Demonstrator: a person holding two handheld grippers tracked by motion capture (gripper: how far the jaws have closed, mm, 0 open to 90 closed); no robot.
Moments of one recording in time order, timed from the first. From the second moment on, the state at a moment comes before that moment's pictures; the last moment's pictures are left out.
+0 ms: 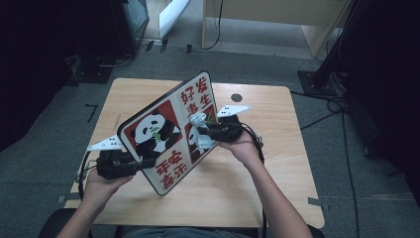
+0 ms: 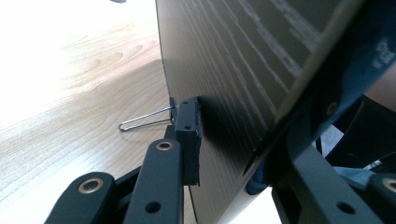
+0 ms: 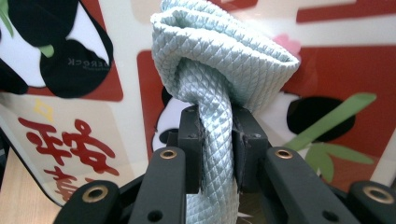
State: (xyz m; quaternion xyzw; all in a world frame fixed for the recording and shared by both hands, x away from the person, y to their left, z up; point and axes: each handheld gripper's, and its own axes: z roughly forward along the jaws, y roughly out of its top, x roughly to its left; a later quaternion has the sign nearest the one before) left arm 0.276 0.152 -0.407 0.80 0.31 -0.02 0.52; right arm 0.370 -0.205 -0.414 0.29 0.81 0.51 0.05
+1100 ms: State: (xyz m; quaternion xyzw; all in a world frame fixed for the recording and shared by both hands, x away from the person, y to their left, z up) left arm 0.277 0.153 -0.407 0.80 0.30 -0.02 0.52; right arm 0.360 -0.213 -0.459 0.31 0.82 0.48 0.05
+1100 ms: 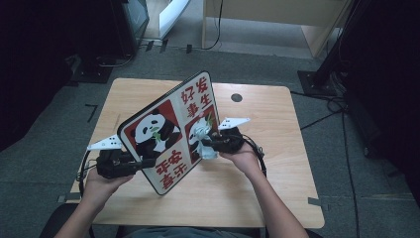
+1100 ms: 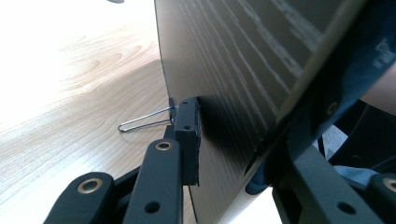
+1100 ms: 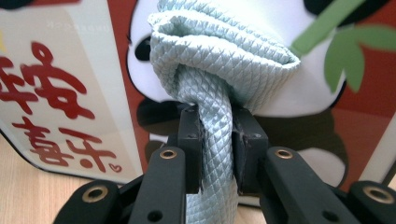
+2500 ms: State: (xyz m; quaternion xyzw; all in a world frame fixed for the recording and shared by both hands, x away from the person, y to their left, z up) left arm 0.279 0.153 -0.407 0.80 0.30 -0.03 0.52; right arm 0.360 -0.211 -0.454 0.31 0.83 0.46 0.02
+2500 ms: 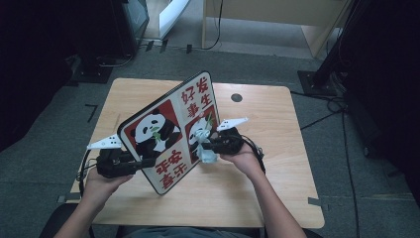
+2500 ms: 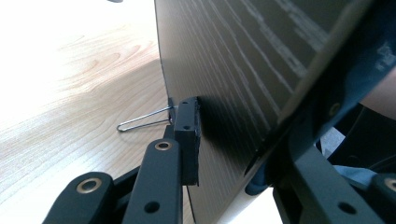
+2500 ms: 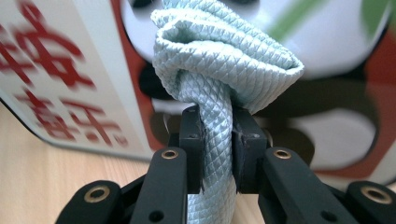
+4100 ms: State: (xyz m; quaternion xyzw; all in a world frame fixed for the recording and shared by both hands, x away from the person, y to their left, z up) left arm 0.274 0.153 -0.408 0.80 0.32 -0.02 0.52; right arm 0.367 -0.149 -0.314 0.21 0.81 0.55 0.06
